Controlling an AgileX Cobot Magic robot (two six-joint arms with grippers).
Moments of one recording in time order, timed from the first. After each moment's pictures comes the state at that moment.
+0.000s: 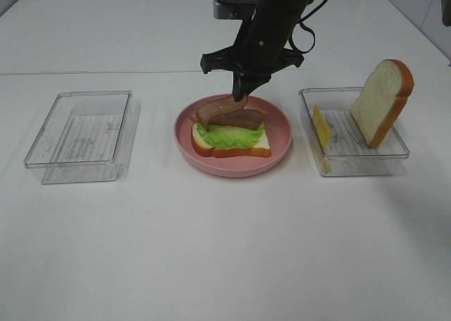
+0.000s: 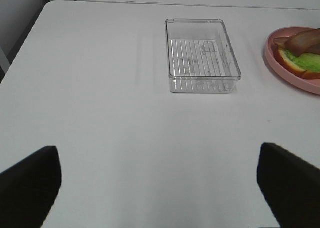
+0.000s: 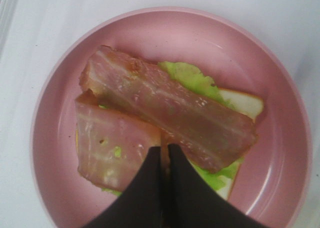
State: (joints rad) left arm 0.12 -0.01 -0.52 -0.07 1.08 0.02; right arm 0.46 2.32 -2.00 0.10 0.95 0.02
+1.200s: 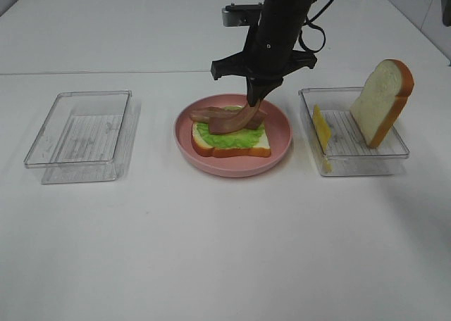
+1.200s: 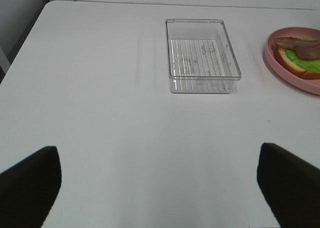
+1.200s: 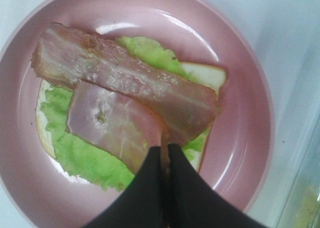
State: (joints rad) left arm 0.12 -0.01 -0.52 -0.07 1.08 0.02; right arm 0.46 2.32 -2.00 0.01 1.02 0.10
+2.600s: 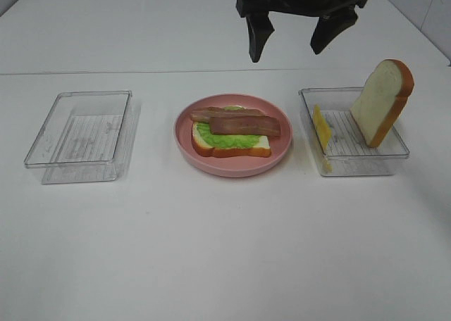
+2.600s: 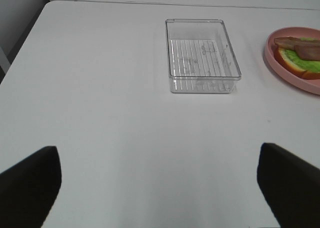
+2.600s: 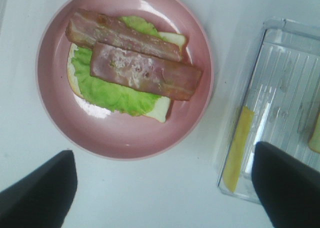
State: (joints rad) left arm 0.12 -0.01 -0.52 -0.07 1.08 0.02; right arm 0.44 2.03 -1.92 -0.03 1.21 0.14
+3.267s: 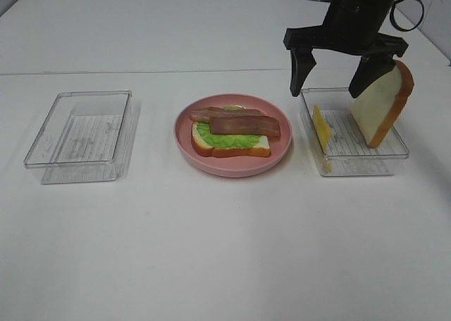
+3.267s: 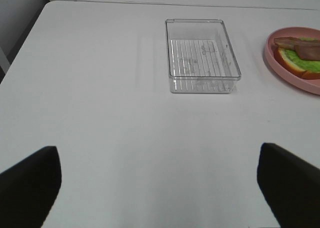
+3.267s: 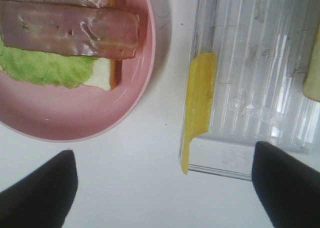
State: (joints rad) left arm 0.12 -0.01 -0.52 -0.07 1.08 0.02; right arm 0.27 2.09 -1.79 0.09 1.22 0.09
